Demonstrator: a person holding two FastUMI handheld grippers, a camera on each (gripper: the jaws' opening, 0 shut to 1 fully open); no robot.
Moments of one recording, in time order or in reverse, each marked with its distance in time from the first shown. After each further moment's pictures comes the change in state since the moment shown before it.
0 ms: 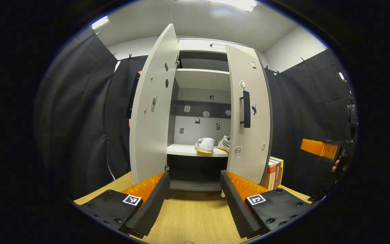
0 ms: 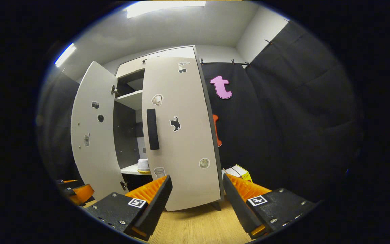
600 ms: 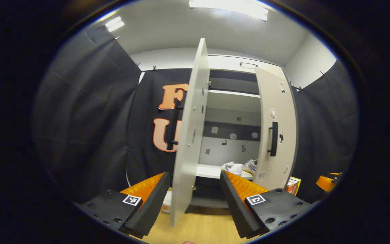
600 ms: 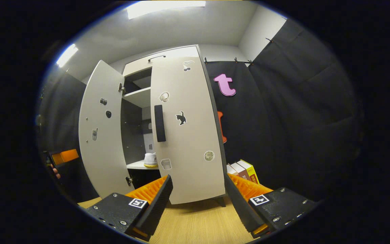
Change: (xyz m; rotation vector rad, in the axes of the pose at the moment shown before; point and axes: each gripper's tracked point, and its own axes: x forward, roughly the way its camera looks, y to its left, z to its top) left arm 0.001 0.118 0.083 -0.039 -0.145 0.231; right arm -0.019 0.017 -0.019 -0.017 0.012 0.059
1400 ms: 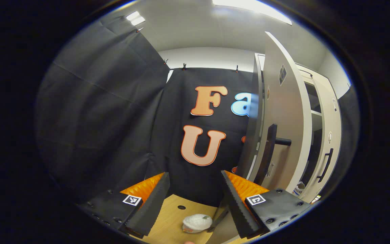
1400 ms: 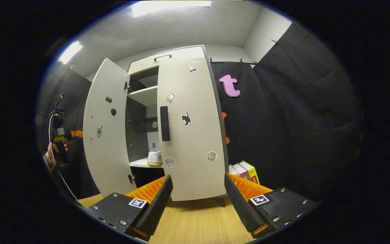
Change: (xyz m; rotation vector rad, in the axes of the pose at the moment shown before) left arm 0.148 0.117 0.036 -0.070 0.000 0.143; right arm -0.007 0.002 0.012 -0.019 0.008 0.014
